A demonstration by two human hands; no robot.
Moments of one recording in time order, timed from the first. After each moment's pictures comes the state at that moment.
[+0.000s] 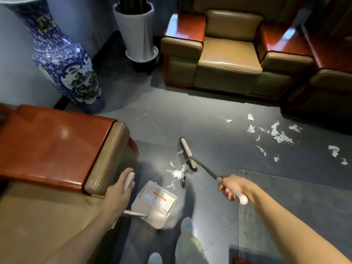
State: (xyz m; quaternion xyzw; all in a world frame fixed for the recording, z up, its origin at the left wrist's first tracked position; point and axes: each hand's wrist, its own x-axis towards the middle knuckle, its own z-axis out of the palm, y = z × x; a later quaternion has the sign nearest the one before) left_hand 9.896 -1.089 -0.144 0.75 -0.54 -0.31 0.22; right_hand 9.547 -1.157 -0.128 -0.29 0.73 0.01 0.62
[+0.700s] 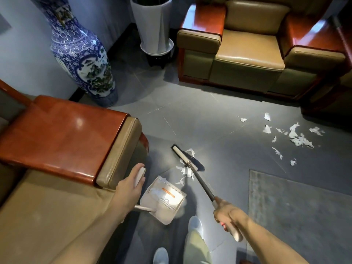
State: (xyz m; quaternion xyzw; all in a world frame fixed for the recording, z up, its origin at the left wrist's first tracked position) left_hand 9.904 -1.100 -0.152 0.76 -0.55 -0.30 0.19; right_hand 9.603 -1.113 -0.176 -0.47 0.69 0.18 0.52
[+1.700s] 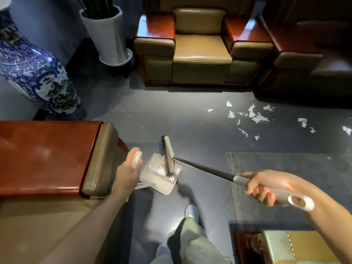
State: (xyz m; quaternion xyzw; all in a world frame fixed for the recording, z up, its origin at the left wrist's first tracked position) left_hand 9.881 -1.094 -0.129 0.66 -0.63 -0.29 0.28; right_hand 9.519 -1.033 0.000 -0.12 0.64 -0.08 0.75
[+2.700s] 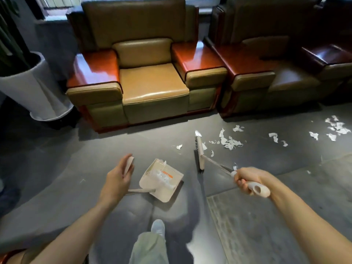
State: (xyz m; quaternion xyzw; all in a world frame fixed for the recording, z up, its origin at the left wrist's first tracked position) left_hand 9.641 -1.476 -0.108 0.58 -0.71 -0.31 0.25; right_hand 9.292 -1.350 -0.043 -0.05 0.76 -0.21 0.62
